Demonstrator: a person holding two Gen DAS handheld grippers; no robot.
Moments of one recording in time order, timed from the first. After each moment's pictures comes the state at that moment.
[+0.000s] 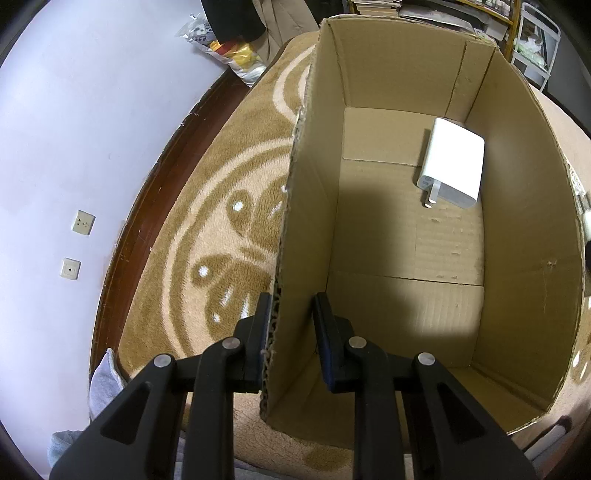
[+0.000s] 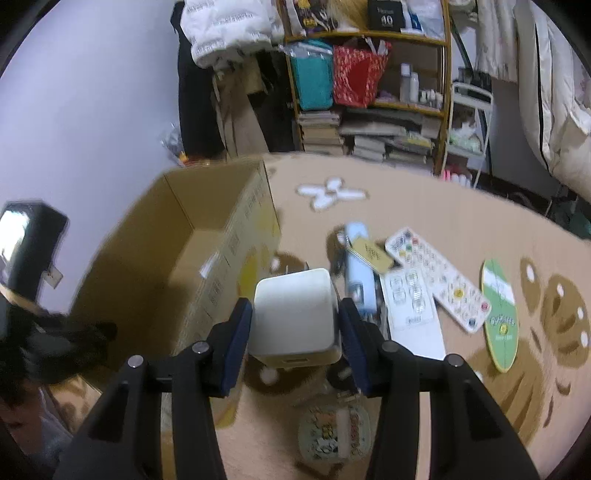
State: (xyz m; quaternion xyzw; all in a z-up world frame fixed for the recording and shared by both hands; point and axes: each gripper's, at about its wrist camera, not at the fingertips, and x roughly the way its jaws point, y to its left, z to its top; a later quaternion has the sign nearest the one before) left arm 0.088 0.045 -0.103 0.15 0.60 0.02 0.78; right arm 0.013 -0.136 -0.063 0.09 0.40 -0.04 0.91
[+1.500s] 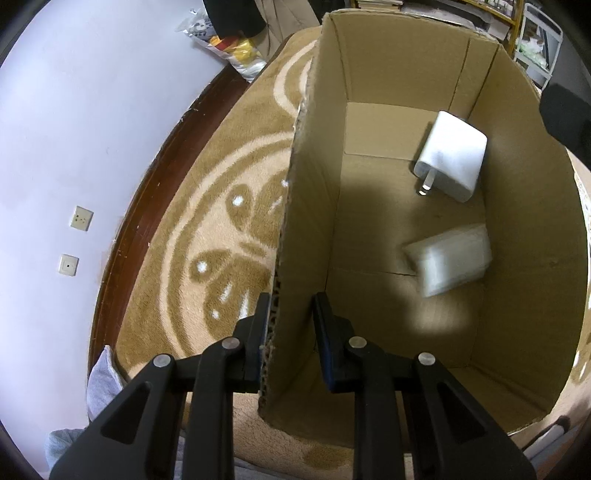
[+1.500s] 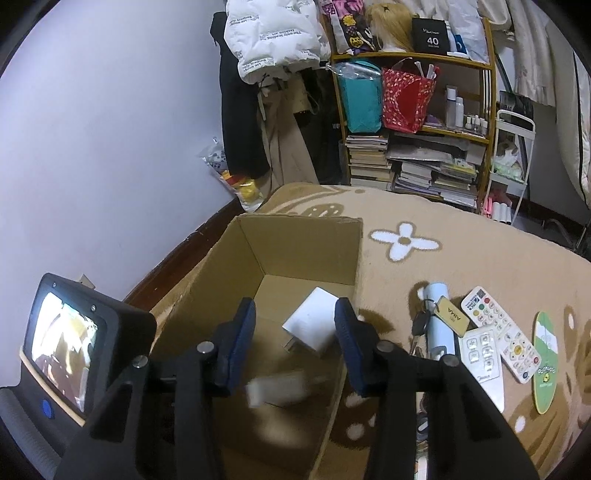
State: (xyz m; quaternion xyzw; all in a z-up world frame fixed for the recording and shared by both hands) left arm 0.088 0.050 -0.110 0.15 0.61 0.02 0.78; right arm 0.058 -0.080 -0.033 0.10 0.37 0.03 0.92
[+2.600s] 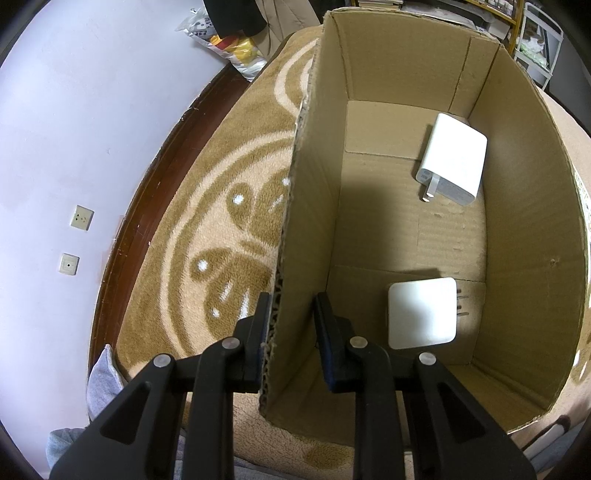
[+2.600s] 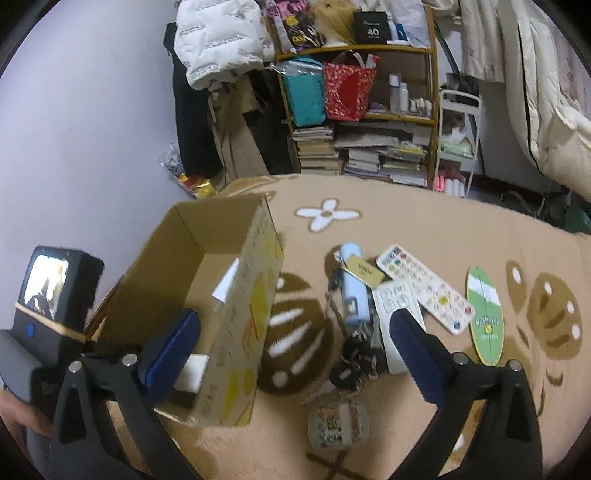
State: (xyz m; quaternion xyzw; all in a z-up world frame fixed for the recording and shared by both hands) left arm 0.088 0.055 -0.113 0.15 0.61 0.03 0.78; right arm -0.007 -0.142 -0.037 0.12 0.39 -0.05 0.91
